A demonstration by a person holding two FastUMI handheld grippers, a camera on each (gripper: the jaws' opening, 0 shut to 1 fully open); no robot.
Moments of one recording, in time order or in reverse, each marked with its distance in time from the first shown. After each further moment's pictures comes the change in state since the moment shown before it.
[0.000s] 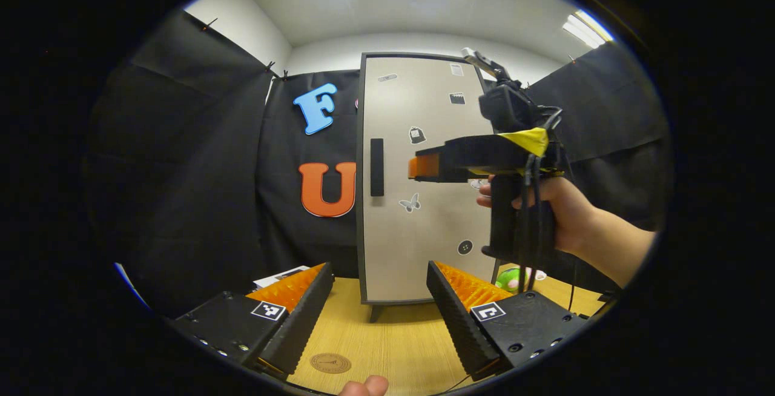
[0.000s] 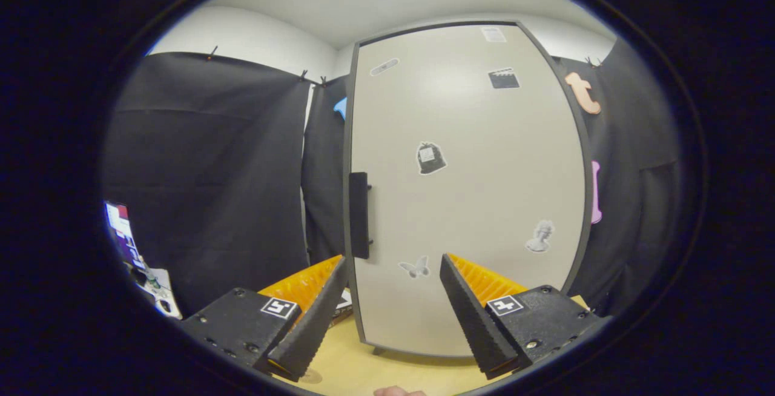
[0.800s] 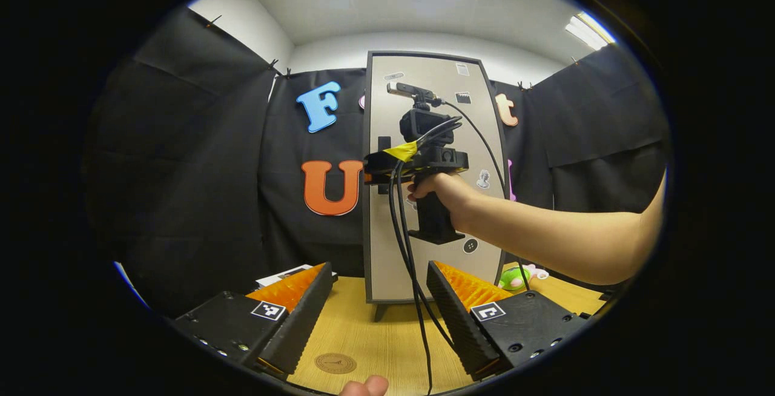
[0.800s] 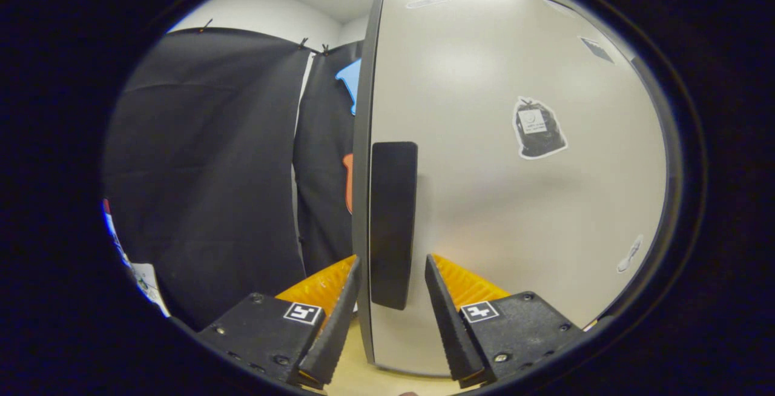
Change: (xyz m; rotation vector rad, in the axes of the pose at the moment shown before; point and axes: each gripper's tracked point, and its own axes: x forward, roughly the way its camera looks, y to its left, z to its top) left arm 0.001 0.017 -0.002 -0.006 0.000 0.006; right arm 0.126 0.034 -0.012 -0.022 0.111 -0.041
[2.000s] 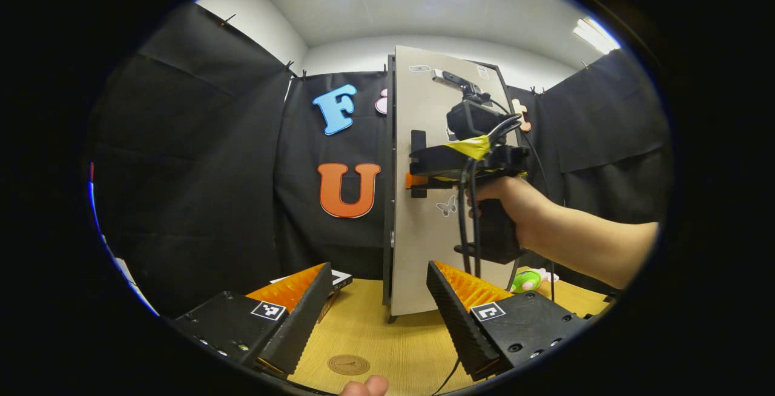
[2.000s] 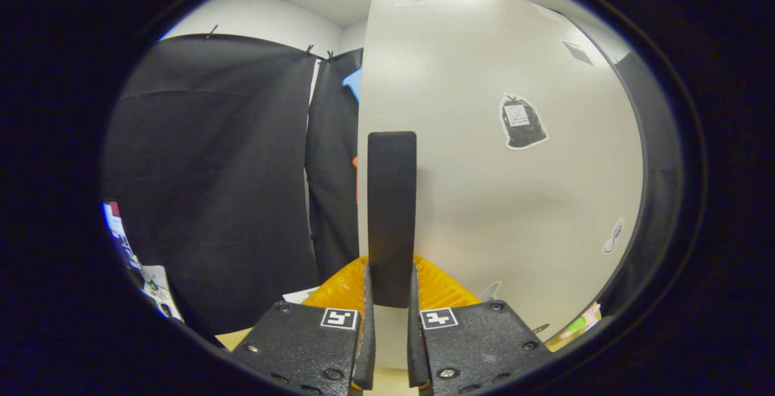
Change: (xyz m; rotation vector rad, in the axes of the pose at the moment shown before) left arm -0.007 0.031 0.002 -0.014 -0.011 0.054; right arm -0.041 0.009 -0.004 0.025 -0.020 0.045
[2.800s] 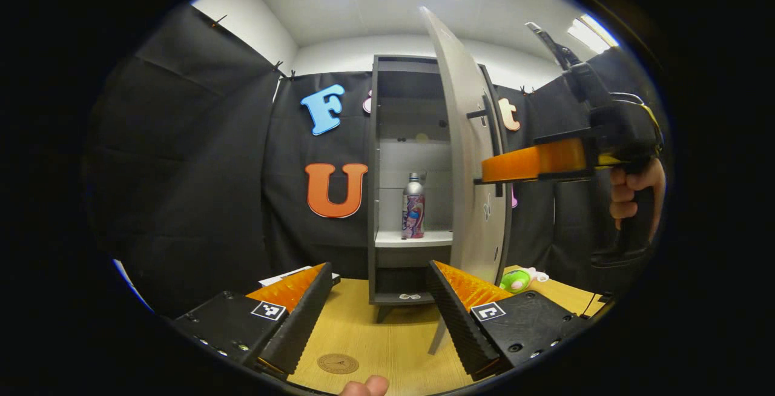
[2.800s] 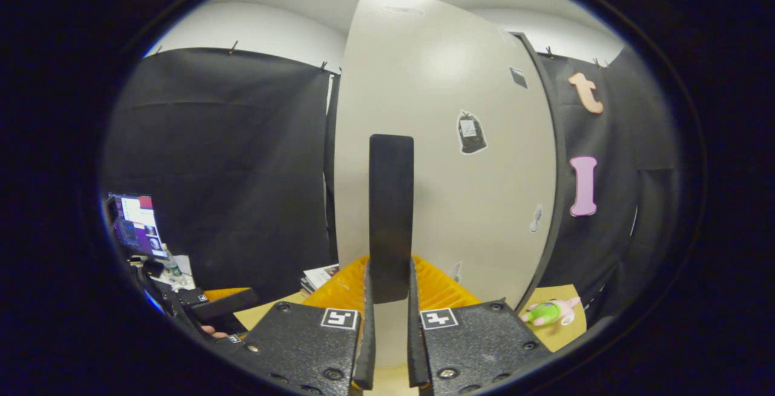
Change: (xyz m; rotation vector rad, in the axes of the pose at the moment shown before) left arm -0.002 -0.035 0.004 0.002 -0.001 -0.066; right arm -0.083 -0.017 -0.001 -0.019 -0.016 0.040
